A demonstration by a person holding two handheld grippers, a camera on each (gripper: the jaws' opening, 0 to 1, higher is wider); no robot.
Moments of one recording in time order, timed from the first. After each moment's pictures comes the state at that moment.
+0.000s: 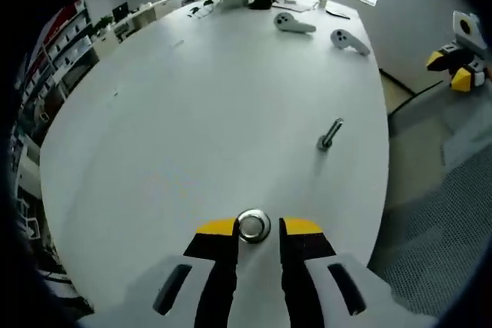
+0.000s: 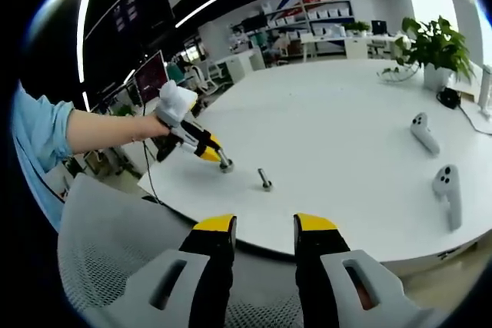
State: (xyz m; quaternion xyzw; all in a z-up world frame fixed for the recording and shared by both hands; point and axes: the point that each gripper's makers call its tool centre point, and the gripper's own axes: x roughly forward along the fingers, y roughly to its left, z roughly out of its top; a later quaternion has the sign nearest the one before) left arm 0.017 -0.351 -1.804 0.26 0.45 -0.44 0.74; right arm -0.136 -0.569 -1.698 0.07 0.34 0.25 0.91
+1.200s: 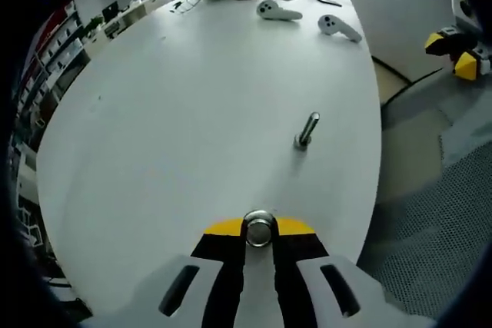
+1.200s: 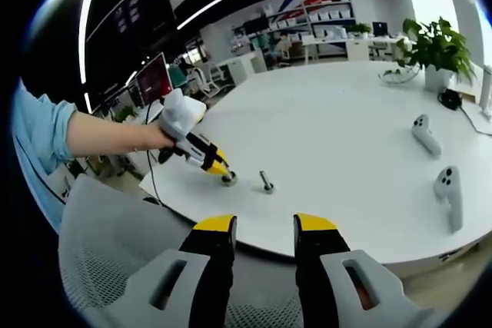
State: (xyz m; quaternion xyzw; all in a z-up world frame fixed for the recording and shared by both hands) left arm -0.014 -0.381 -1.812 0.27 0.46 -0.44 0.72; right arm -0.135 -0.568 -1.696 0.07 0.33 0.25 0.91
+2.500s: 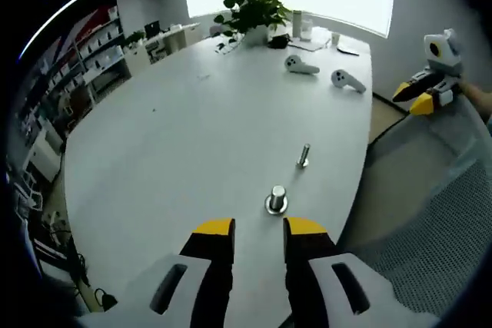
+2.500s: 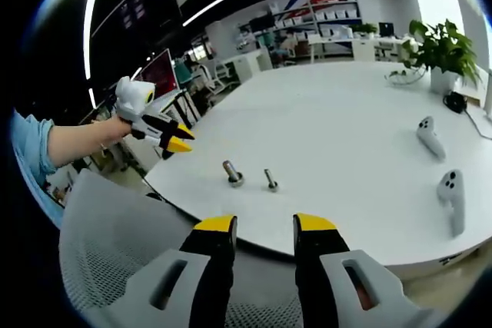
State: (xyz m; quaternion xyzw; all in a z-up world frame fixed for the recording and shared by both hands) left arm -0.042 -0.315 -1.706 0.16 0.36 -0.38 0.83; right arm -0.137 -0.563 -1.696 0.06 0.33 0.27 0.90
